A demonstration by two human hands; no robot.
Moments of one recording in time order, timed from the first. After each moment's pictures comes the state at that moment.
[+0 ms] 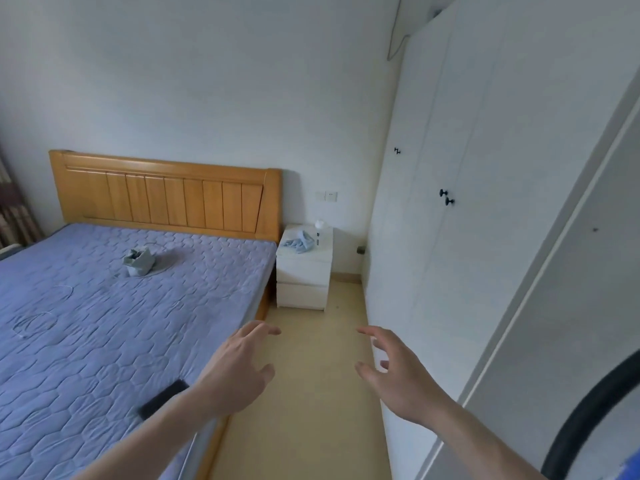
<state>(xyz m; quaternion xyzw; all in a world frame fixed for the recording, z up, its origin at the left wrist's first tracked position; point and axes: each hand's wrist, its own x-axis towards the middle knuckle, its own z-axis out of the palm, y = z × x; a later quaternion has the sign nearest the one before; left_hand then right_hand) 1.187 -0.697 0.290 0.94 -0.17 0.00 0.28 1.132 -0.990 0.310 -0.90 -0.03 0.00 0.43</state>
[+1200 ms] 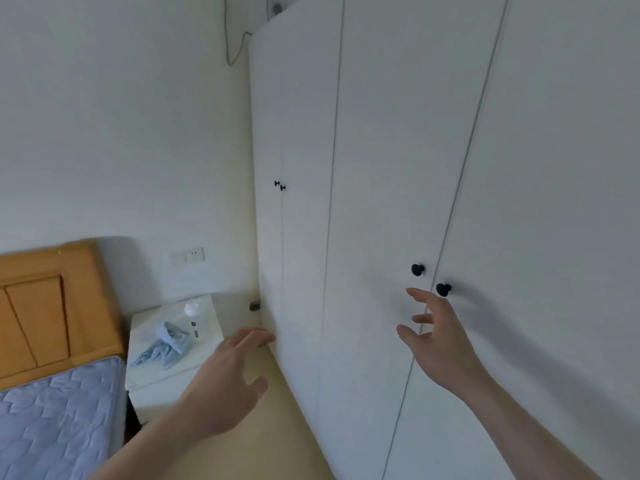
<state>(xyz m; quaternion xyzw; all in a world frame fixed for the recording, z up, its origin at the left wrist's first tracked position) 1.791 -0.888 0.333 0.85 -0.44 -0.01 0.28 1.590 -1.171 0.371 -0.83 0.28 -0.30 0.39</state>
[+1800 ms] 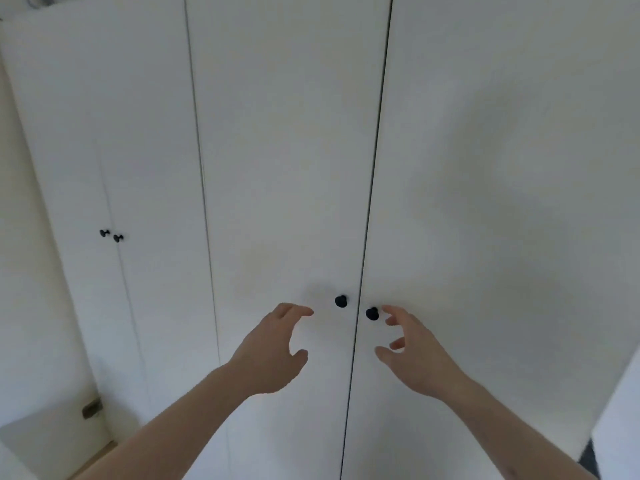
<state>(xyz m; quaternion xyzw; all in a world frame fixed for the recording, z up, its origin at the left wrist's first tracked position) 1.871 -1.111 0.400 0.63 -0.72 -0.07 0.27 1.599 -1.175 0.394 -0.78 0.52 -0.28 0.22</state>
